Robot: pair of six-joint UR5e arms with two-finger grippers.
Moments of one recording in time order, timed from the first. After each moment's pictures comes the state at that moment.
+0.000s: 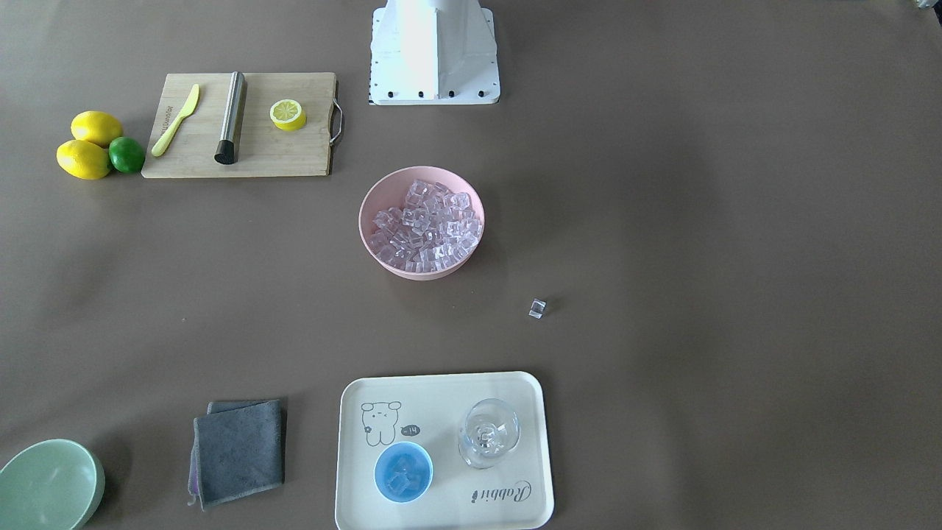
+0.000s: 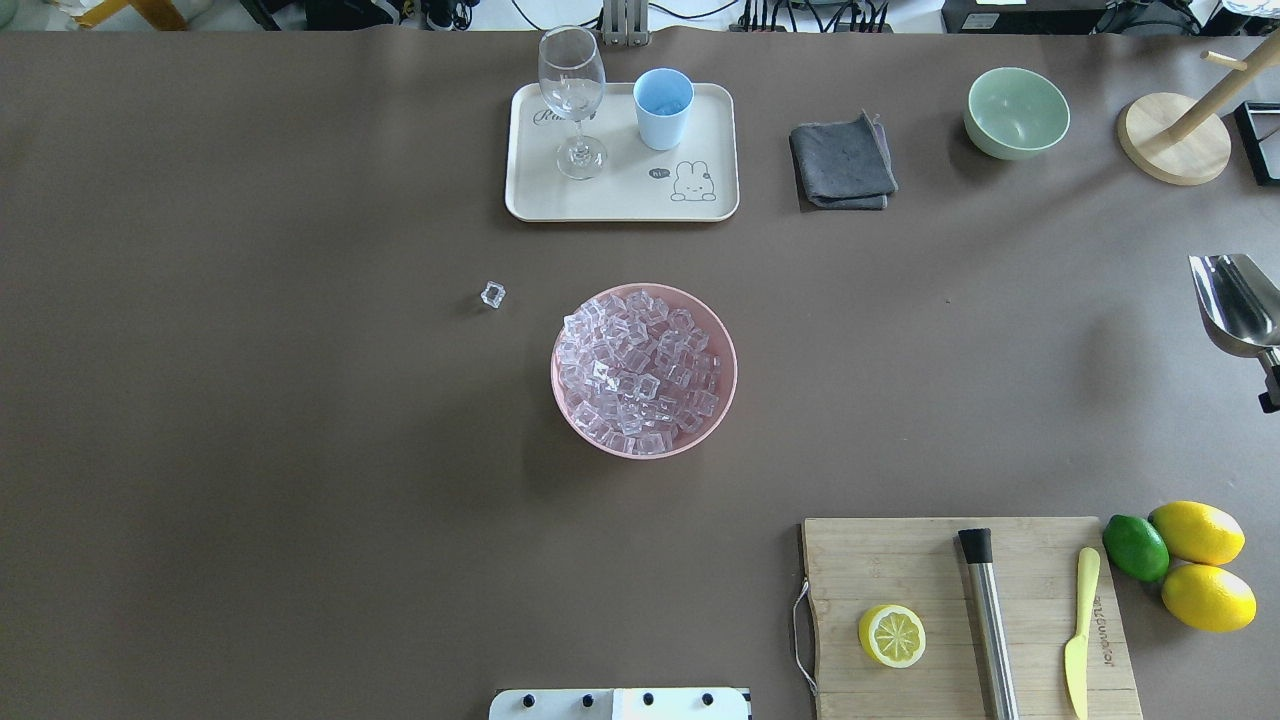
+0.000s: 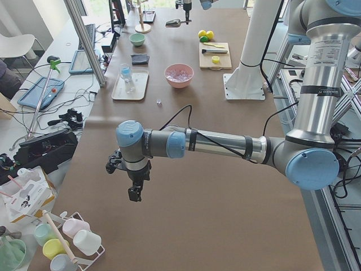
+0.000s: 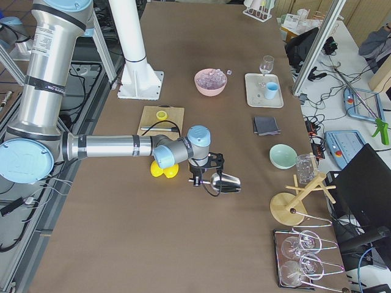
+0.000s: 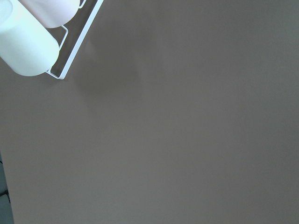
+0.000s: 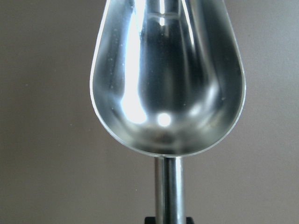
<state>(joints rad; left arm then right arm) -1.56 -1.67 -1.58 -1.50 -2.20 0.16 1.14 -1.82 1.79 -1.21 2.19 0.53</state>
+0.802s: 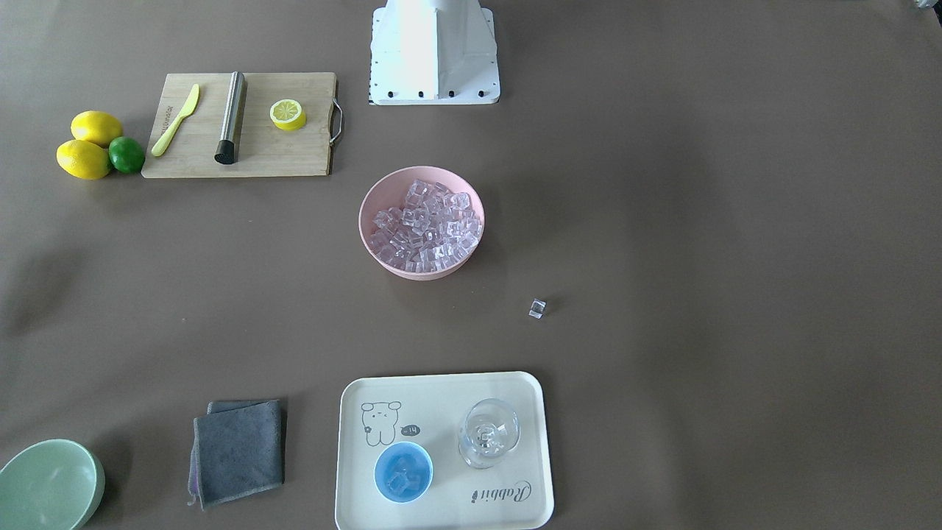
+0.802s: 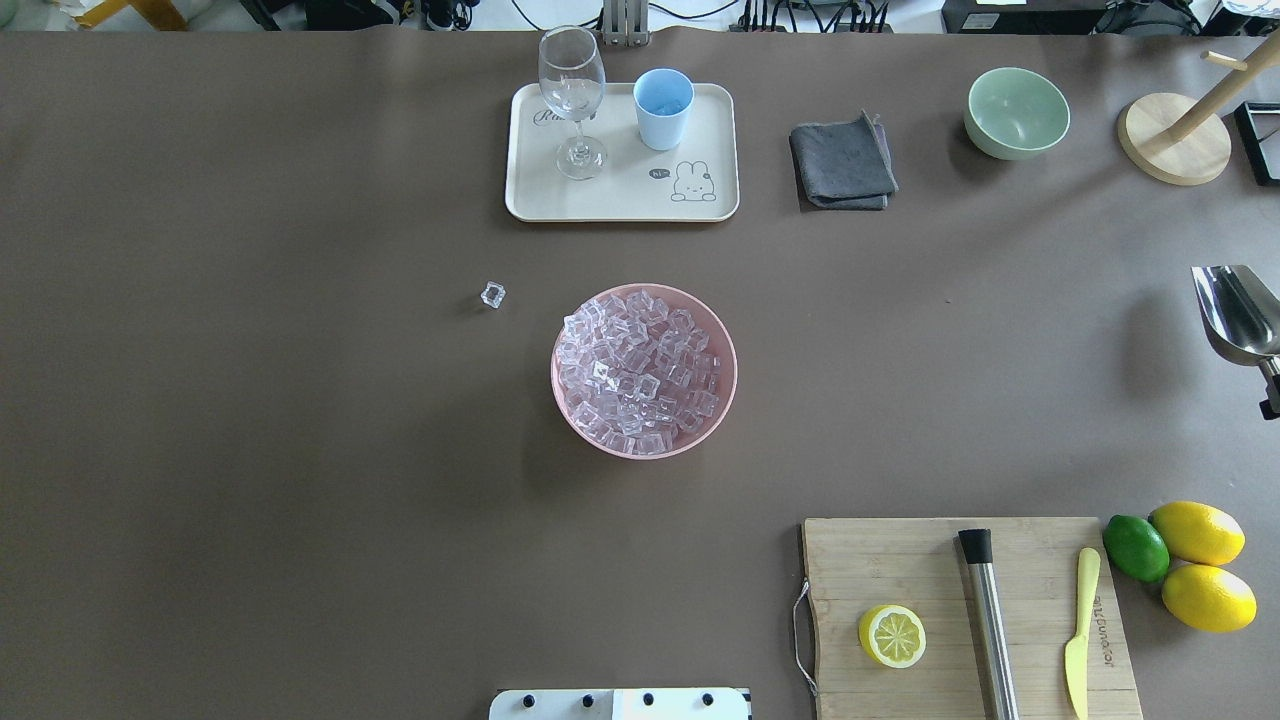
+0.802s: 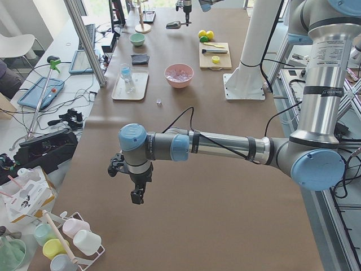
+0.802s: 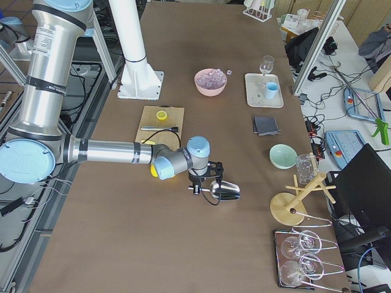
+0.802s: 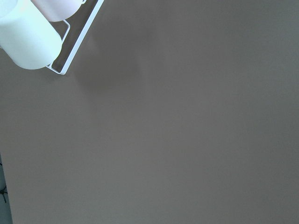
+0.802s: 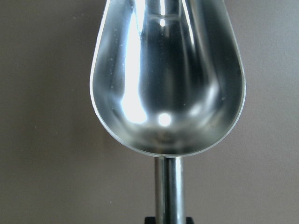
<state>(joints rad) -1.58 -1.65 -1.59 -1.50 -2.22 0.17 1.14 -1.82 1.69 -1.11 2.19 0.53</state>
